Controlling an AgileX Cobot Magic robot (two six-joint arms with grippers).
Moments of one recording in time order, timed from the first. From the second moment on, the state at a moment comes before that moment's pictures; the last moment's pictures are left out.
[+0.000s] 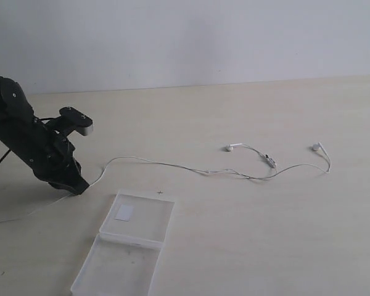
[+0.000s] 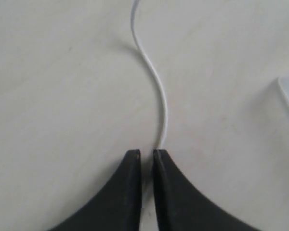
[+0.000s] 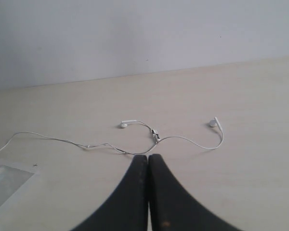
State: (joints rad) left arm -0.06 2.06 -1.18 -0.37 0.63 0.83; right arm 0.33 0.01 -0.02 -0.26 0.32 0.41
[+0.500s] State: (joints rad) left arm -0.06 2.04 -1.17 -0.39 0.63 0.84; right arm 0.33 0.01 -0.02 -0.26 0.32 0.41
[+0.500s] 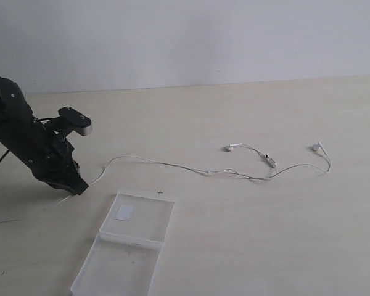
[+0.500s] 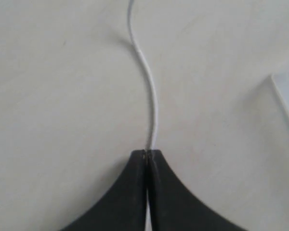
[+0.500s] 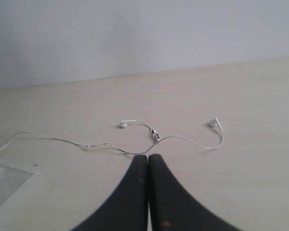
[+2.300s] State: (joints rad) left arm -0.07 1.37 -1.67 -0.69 0.89 0.74; right arm 0.33 0.01 -0.02 -0.26 0.32 0.41
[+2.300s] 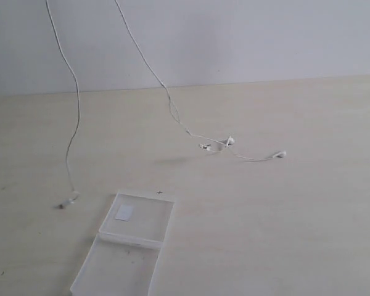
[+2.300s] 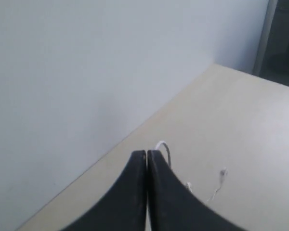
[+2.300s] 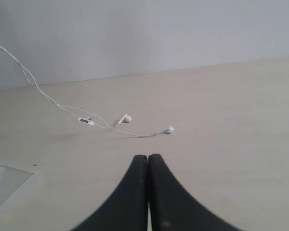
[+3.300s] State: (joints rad) left arm -0.07 1.37 -1.86 -0.83 0.86 0.73; right arm 0.33 0.01 -0.02 -0.42 0.00 0.50
